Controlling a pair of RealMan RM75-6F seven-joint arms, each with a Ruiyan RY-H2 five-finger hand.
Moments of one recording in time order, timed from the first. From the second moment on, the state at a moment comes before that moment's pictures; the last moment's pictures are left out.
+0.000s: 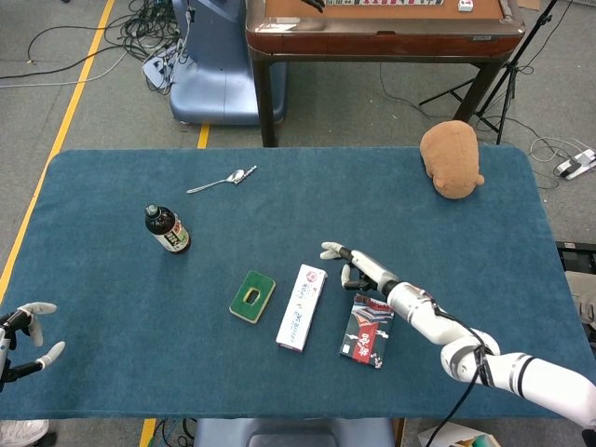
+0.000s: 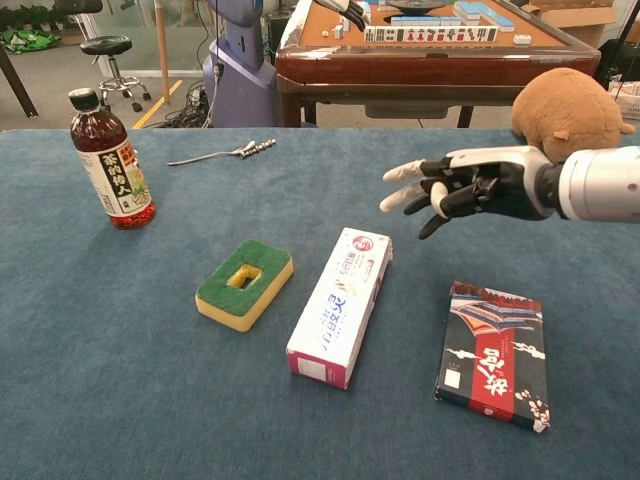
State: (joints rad) left arm -0.03 -1.02 -0.02 -1.66 1.61 1.62 -0.22; right arm 0.69 -1.41 0.37 -1.47 -1.23 0.39 0.59
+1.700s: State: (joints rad) left arm -0.06 -1.06 -0.01 -1.68 1.66 1.59 -0.13; right arm -0.04 -1.06 -0.11 -1.72 -1.77 1.68 -0.07
